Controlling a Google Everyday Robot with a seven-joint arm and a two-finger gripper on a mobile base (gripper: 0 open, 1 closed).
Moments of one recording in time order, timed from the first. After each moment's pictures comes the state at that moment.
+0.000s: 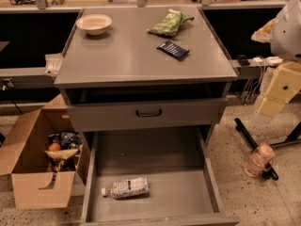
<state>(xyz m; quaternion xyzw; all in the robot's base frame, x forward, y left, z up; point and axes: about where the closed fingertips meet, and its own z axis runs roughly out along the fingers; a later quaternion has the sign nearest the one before) 0.438 -0.214 0.985 -0.60 0.78 -0.05 0.17</state>
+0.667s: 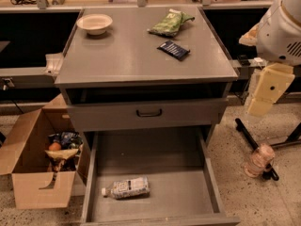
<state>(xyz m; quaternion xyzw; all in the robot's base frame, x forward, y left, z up) 0.447 -0.201 0.974 -0.62 0.77 -0.03 0.16</state>
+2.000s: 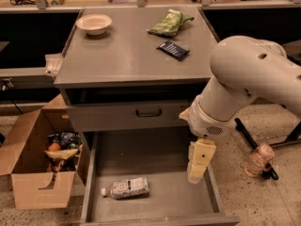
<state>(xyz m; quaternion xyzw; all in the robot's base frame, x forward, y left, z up) 0.424 -0.106 0.780 -0.68 0.72 0.11 0.10</state>
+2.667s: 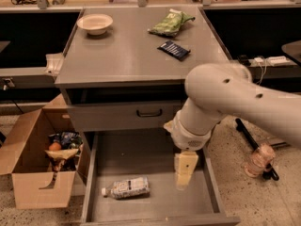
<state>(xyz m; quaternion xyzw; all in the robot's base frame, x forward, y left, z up) 0.432 -0.079 0.725 -0.72 0.68 0.10 0.10</state>
